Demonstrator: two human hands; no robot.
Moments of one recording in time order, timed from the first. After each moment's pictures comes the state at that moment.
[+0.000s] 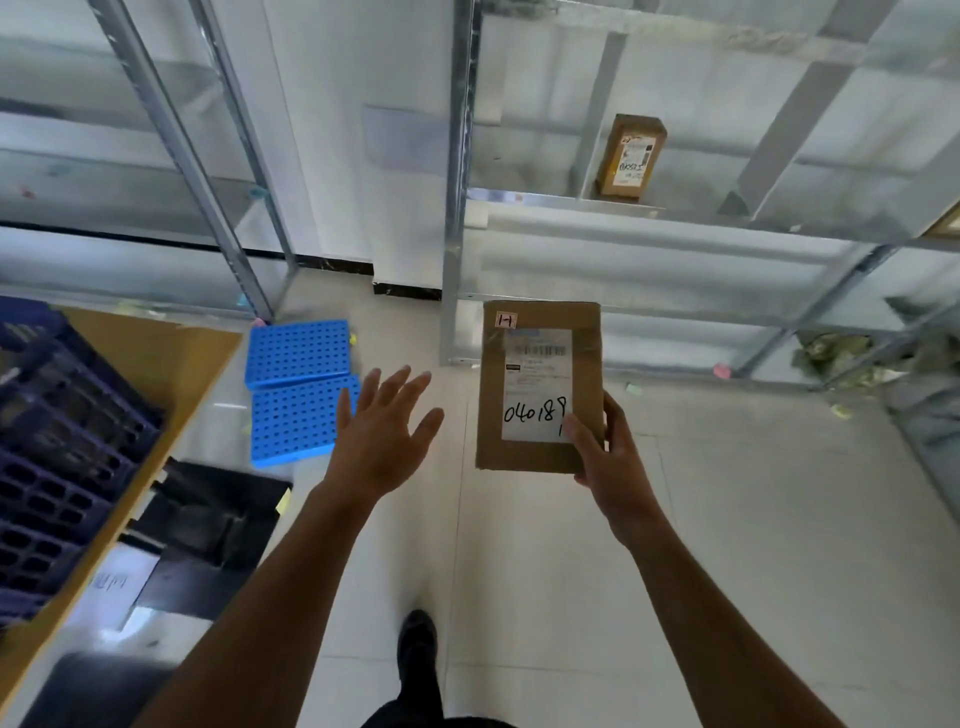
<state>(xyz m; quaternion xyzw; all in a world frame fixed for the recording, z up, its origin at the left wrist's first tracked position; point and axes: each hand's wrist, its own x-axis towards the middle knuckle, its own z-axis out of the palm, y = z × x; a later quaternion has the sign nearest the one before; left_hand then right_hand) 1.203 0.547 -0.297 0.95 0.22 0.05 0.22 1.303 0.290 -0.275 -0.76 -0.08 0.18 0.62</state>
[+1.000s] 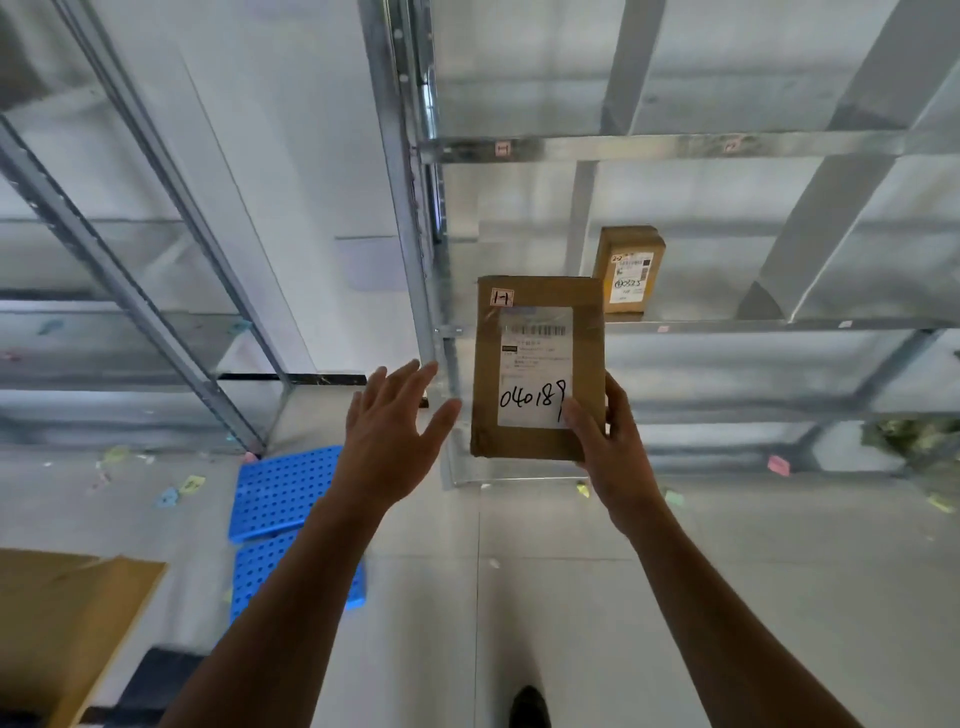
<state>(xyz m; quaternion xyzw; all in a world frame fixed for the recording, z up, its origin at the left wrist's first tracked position) 1.551 0.638 -0.205 0.94 0.18 0.15 0.24 1.659 0.409 -0.227 -0.68 -0.13 0.14 0.71</state>
